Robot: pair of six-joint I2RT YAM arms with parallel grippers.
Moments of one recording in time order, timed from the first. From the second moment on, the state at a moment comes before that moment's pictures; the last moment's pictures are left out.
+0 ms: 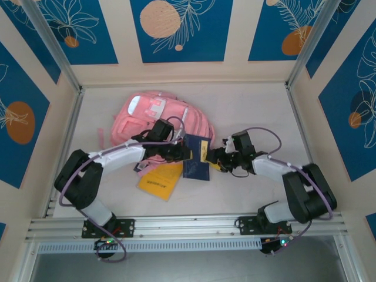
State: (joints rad) left arm -0.67 1.59 0.99 -0.27 0.59 -0.73; right arm 0.36 1.34 0.55 -0.08 -0.64 0.87
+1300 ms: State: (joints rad) left arm -0.67 1.01 0.82 0.21 0.13 -1.33; right arm 0.73 1.05 0.63 0.58 -0.27 1.32
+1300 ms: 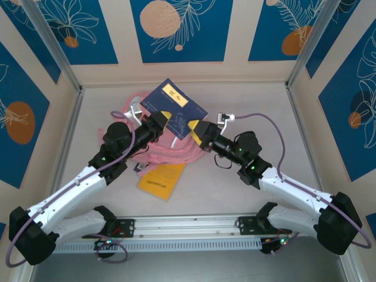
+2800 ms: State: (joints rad) left arm -0.74 1.12 1.09 -0.32 -0.01 -0.83; right arm 0.67 0.75 0.70 -0.10 0.07 1.12
